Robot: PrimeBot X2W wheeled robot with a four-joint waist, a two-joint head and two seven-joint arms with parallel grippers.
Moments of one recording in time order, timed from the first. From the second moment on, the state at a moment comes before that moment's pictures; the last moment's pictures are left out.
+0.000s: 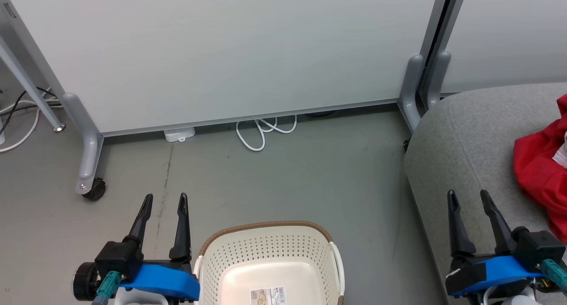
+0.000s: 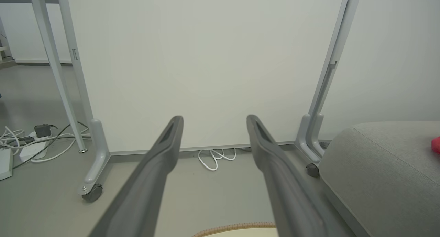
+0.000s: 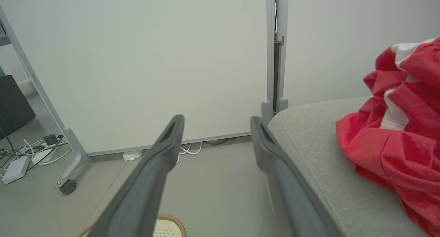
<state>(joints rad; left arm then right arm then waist) -0.07 0.05 -0.06 0.28 -0.17 -0.12 -0.26 -0.08 -0.05 -0.09 0.26 0.15 0.13 -0.26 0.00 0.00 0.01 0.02</state>
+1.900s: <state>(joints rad) -0.04 0.05 -0.01 0.31 -0.78 -0.12 -0.11 -0.06 -0.04 -0.10 0.30 0.77 0.13 -0.10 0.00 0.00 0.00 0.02</state>
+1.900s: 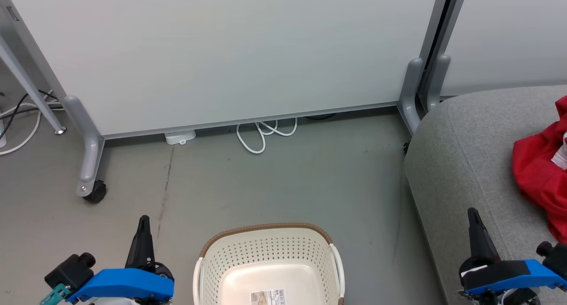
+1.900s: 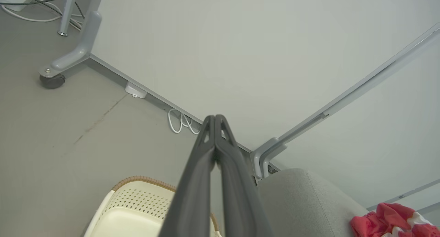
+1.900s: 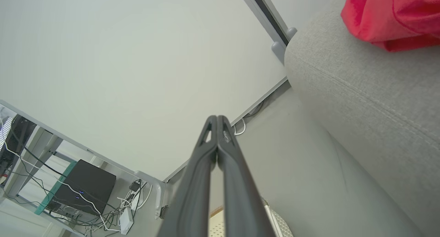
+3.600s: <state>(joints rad) -0.08 0.05 0.07 0.27 -1.33 -0.12 0.04 -0.09 -0.05 -0.11 0.27 1.32 0.13 0.04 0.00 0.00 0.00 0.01</state>
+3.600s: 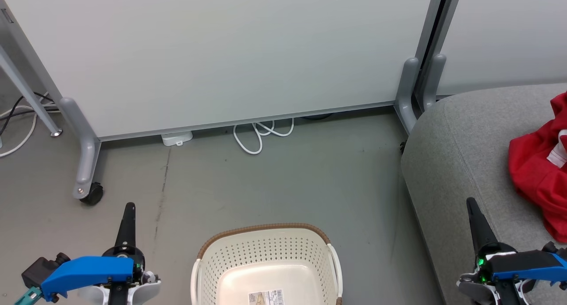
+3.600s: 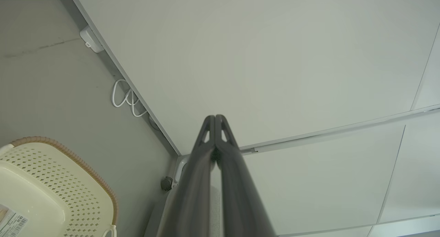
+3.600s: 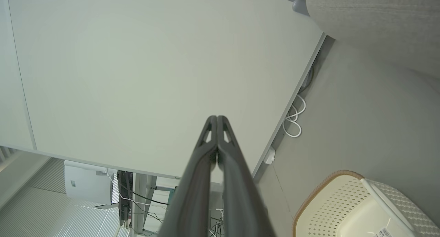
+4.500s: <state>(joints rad) -0.10 0.05 0.10 0.25 -1.54 -0.12 0.09 -0.10 -0.05 -0.11 0.25 1.53 0.13 0.10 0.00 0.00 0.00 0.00</state>
